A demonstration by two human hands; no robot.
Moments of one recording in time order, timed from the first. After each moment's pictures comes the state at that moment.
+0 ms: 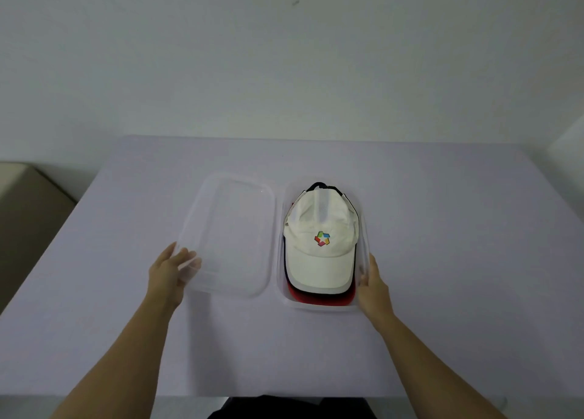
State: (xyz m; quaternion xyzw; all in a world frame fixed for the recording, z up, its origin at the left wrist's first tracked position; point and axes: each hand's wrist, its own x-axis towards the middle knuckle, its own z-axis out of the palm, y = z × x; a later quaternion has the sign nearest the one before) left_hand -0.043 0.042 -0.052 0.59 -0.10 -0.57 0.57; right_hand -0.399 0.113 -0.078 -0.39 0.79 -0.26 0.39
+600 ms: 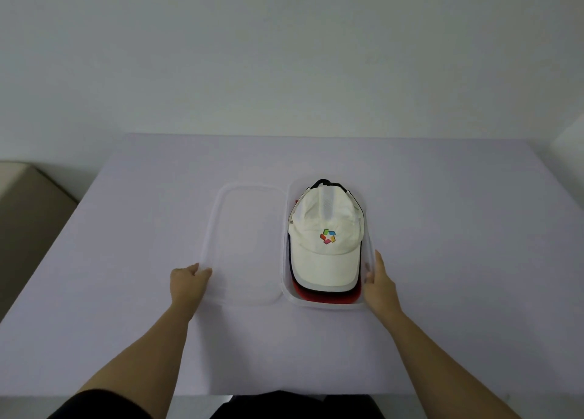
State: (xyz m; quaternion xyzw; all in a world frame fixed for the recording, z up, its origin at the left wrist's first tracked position) left_hand -0.048 0.051 -0.094 0.80 -0.35 -0.40 0.27; right_hand -0.398 0.109 -0.082 -0.41 0.80 -0.24 0.37
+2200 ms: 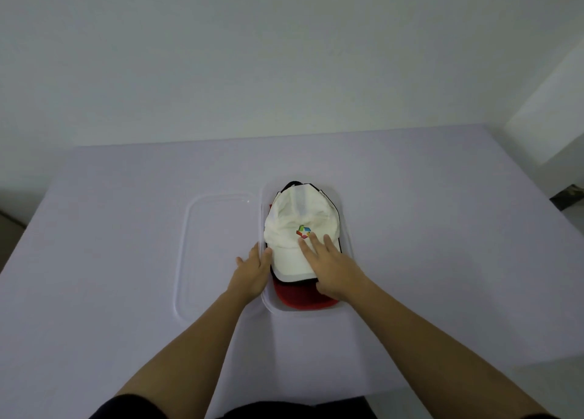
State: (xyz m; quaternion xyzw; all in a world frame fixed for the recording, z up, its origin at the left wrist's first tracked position) left_hand -0.188 0.025 -0.082 0.64 -0.61 -0.47 0.10; right_hand -0.370 0.069 -0.039 -0.76 0.62 0.09 0.16
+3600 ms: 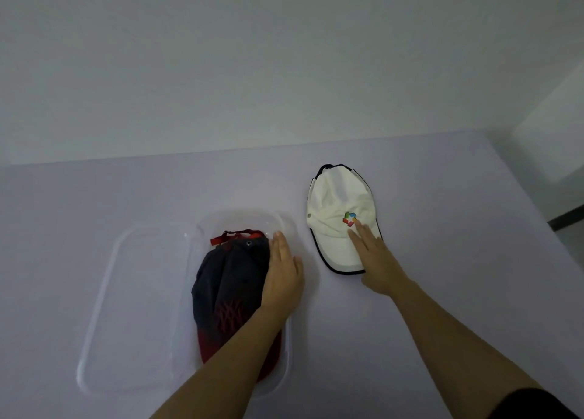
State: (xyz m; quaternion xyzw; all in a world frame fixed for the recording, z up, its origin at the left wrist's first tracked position) left_hand -0.412 -0.029 -0.063 0.64 -0.64 -0.38 0.18; right_hand -0.624 -0.015 -0.090 -0.72 0.67 0.03 0.17
